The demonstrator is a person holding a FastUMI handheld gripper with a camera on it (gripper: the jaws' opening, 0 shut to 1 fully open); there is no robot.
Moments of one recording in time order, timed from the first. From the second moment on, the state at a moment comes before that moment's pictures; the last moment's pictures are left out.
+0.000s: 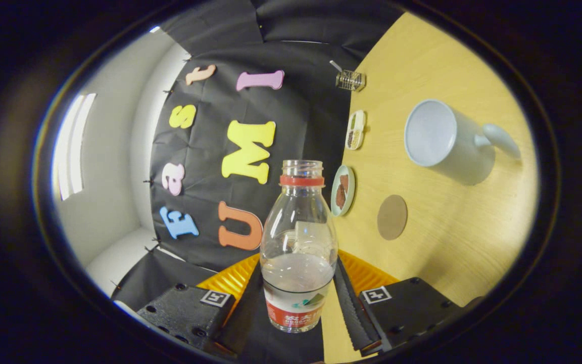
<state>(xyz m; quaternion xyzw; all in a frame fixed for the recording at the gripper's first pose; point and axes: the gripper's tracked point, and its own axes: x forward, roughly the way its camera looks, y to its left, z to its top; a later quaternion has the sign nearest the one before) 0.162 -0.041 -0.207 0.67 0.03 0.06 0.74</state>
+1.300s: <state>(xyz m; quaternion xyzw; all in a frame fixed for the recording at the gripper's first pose) 0.152 -0.055 -0.184 0.79 0.01 0.06 0.60</state>
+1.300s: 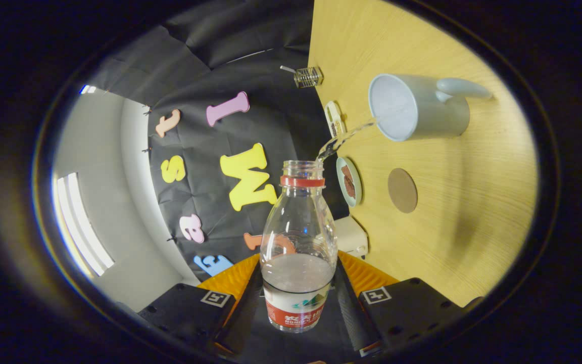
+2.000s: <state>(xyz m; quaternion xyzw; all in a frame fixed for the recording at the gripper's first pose) 0.148 -0.064 -0.168 0.83 -0.01 0.07 0.55</state>
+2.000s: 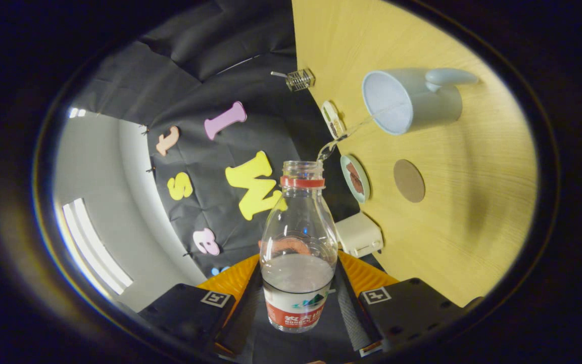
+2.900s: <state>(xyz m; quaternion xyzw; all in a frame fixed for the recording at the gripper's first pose) 0.150 -0.093 -0.137 0.88 -0.05 0.09 0.47</state>
